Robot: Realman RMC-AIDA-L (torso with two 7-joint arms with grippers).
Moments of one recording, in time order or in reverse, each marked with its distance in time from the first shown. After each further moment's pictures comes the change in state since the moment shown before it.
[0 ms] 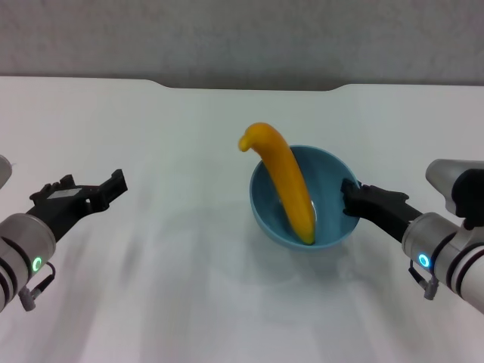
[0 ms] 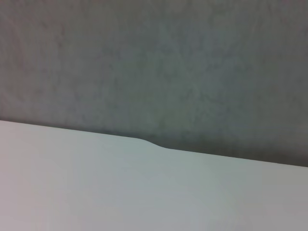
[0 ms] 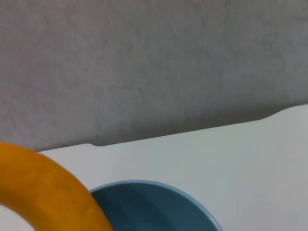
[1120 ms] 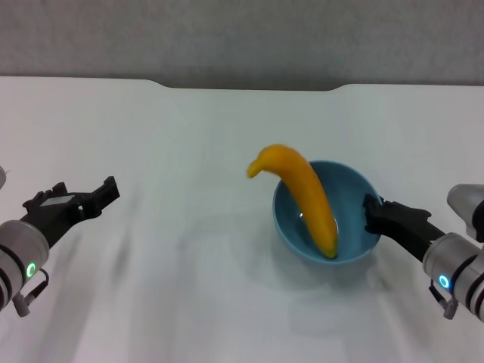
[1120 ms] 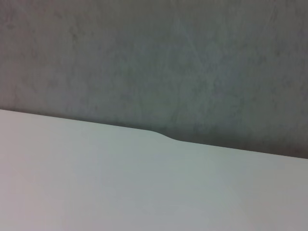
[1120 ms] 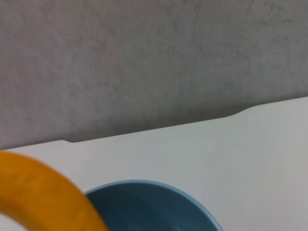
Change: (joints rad) left arm -0.002 -0.002 -0.016 0.040 0.000 -0.014 0.000; right arm -0.034 0.003 -0.014 0.096 0.009 -0.105 -0.017
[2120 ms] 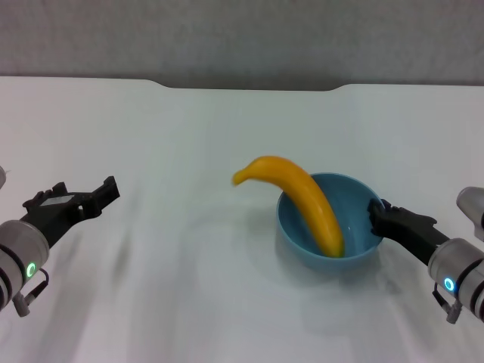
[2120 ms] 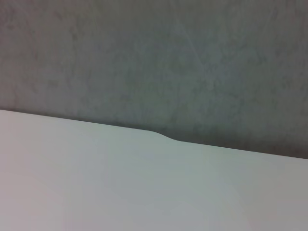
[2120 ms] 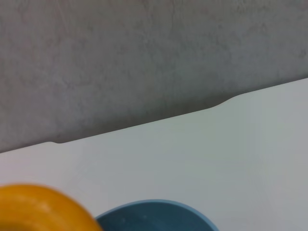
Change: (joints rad) left arm 0.000 0.000 0.000 -0.001 0.000 0.000 0.000; right arm 0.005 0.000 -0.001 0.036 0.000 -0.009 0.069
